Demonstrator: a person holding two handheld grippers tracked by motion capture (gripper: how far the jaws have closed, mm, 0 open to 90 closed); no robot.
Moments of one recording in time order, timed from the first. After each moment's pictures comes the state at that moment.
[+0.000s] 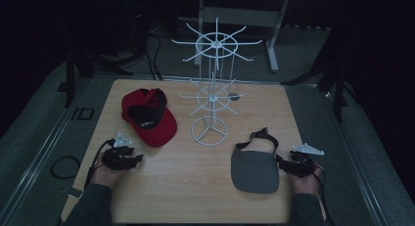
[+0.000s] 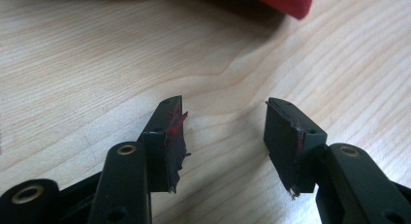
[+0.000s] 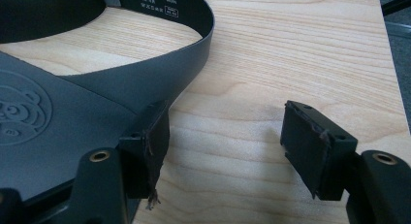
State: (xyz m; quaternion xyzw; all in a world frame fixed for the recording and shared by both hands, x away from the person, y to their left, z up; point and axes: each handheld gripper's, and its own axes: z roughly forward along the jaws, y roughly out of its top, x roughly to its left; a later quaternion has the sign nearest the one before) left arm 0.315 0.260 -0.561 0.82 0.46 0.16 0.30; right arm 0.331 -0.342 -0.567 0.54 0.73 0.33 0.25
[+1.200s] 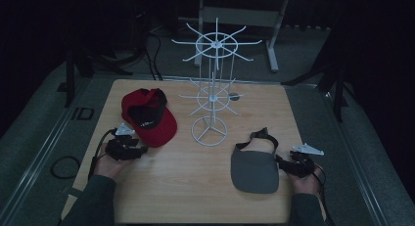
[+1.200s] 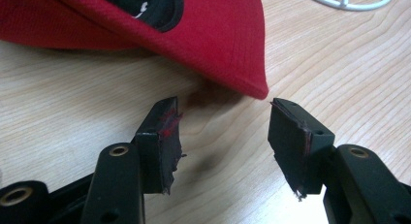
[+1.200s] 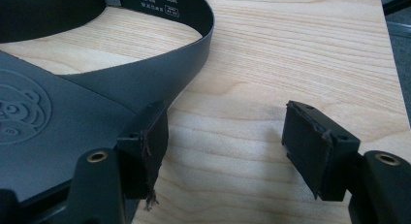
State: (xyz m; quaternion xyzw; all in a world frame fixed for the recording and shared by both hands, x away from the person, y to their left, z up) left arm 0.334 0.247 -0.530 0.80 0.47 0.14 0.34; right arm 0.330 -0.342 -0.567 0.54 0.73 0.33 0.25
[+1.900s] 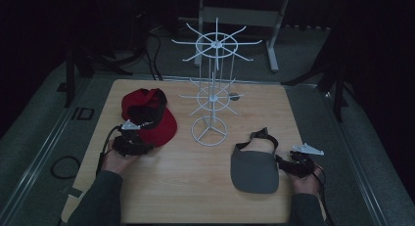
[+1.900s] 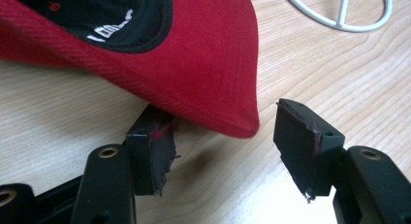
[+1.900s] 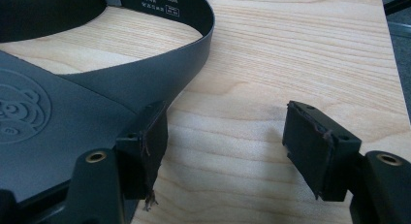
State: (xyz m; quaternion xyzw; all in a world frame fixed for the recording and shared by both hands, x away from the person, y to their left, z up) left arm 0.351 0.233 -0.534 0.79 0.49 0.12 0.35; right arm 0.330 -0.342 -0.567 0.54 0.74 0.33 0.25
